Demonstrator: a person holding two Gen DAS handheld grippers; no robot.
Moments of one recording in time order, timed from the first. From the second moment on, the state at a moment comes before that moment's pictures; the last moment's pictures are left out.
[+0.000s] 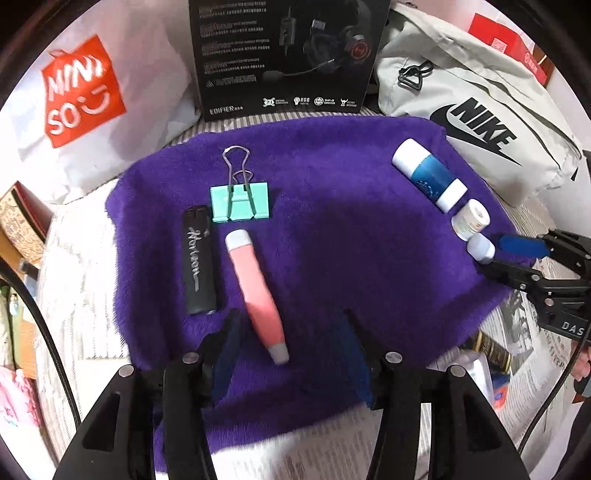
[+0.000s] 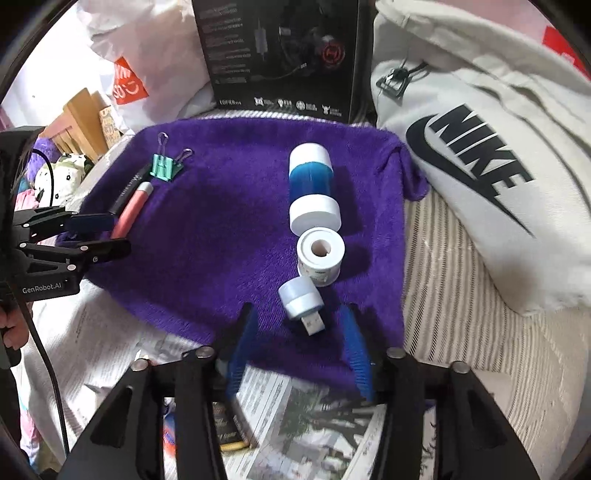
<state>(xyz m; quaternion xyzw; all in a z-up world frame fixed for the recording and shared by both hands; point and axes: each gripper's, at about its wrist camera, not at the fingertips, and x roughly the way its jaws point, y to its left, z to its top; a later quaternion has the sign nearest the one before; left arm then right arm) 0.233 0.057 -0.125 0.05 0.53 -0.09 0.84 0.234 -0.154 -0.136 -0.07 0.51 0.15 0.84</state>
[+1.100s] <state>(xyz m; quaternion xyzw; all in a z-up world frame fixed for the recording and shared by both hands) 0.100 -0.004 -0.137 0.06 0.56 -0.11 0.82 0.121 -0.189 -0.135 -0.01 0.53 0.15 0.84</state>
